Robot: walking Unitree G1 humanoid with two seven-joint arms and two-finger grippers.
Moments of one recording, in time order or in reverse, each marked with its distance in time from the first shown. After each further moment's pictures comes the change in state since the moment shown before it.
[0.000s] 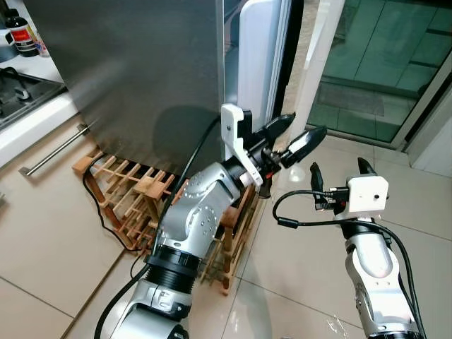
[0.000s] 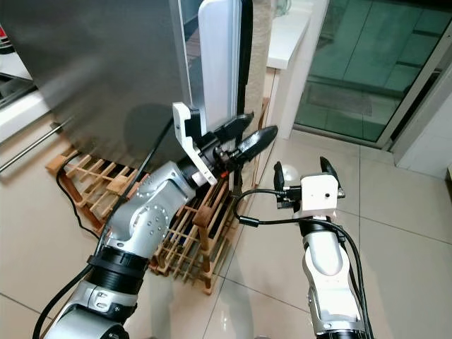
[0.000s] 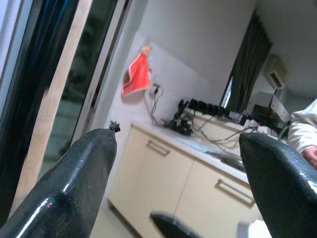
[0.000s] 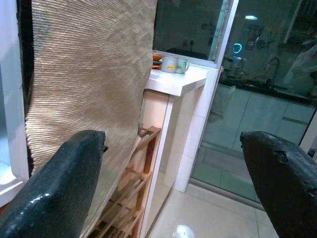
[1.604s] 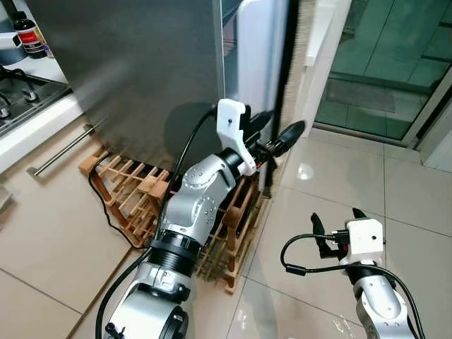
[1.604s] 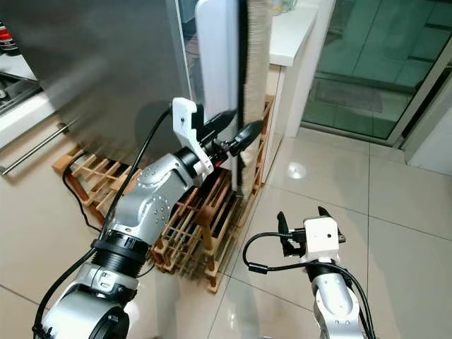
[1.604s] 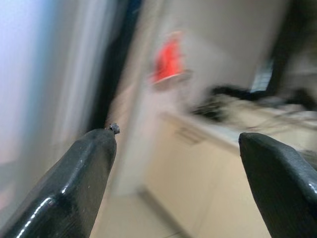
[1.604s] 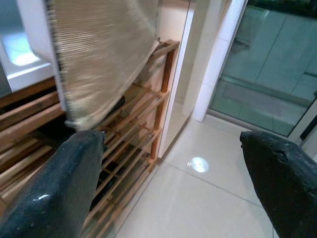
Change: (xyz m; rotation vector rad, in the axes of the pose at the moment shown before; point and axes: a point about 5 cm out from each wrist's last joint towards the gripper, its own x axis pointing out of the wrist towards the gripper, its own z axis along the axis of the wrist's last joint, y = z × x) left arm 0.015 0.008 0.000 0.061 0.032 0.033; right arm -0.057 -0.010 -0.058 0.017 0.288 0.058
